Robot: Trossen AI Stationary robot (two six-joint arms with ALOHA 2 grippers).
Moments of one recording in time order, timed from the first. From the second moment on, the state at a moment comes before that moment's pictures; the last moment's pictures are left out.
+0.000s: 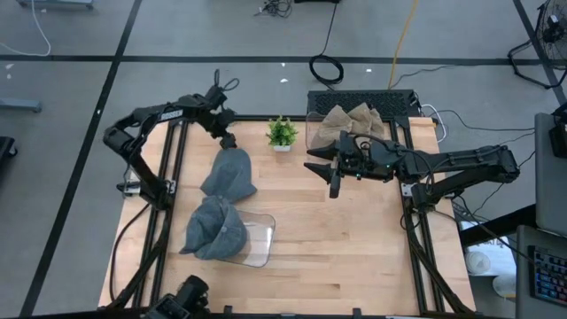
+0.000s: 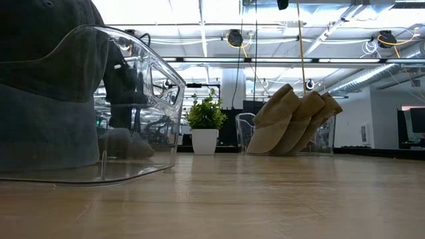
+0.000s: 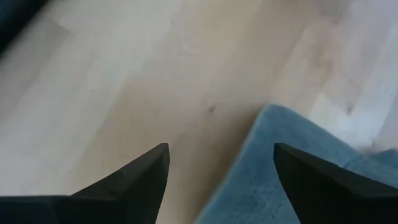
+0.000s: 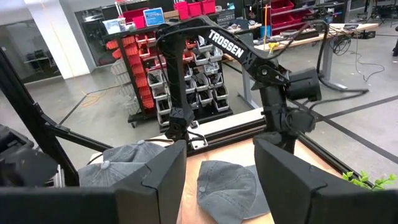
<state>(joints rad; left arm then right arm) 1.00 1.69 1.02 -0.66 0.45 0.32 0.06 1.16 1.03 0.07 0.26 0.23</state>
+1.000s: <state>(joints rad) 0.97 1.74 1.17 -0.92 0.49 0.33 0.06 1.16 1.03 0.07 0.20 0.25</state>
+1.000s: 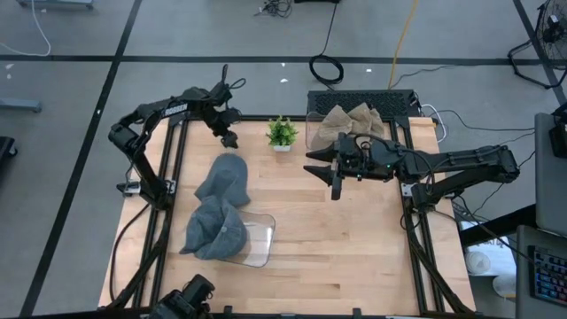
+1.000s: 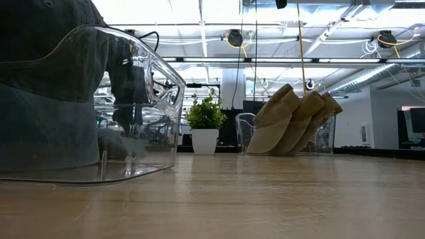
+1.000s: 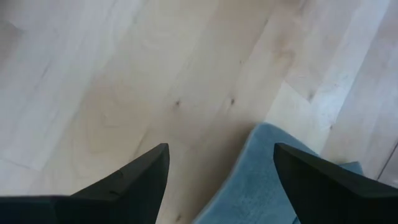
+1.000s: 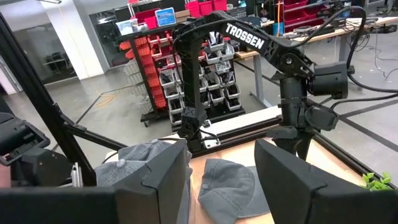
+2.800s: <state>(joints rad) 0.86 1.70 1.71 -1.57 0.55 0.43 0.05 1.16 1.03 0.05 0.13 0.32</state>
